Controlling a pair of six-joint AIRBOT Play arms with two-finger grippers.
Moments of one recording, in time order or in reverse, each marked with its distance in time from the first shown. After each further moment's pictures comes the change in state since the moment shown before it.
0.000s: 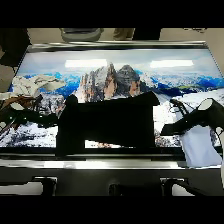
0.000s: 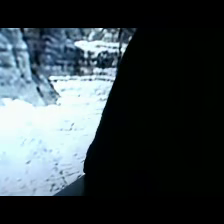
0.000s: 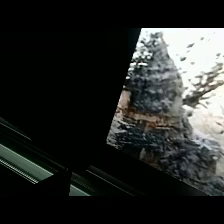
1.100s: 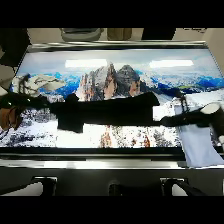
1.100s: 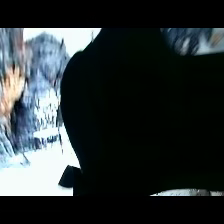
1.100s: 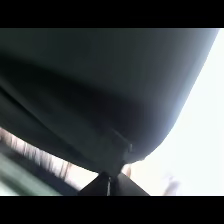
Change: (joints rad) left arm -0.024 0.194 0.300 -0.003 -0.110 -0.031; right arm -0.002 0.164 0.021 0.259 -0.210 -0.069
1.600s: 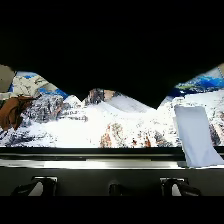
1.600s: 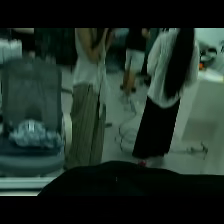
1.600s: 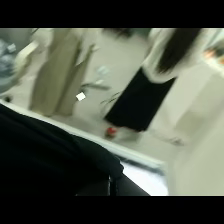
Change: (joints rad) left arm 0.000 0.550 0.550 -0.004 0.254 -0.206; right arm -0.001 0.467 0.701 -0.384 -0.224 0.122
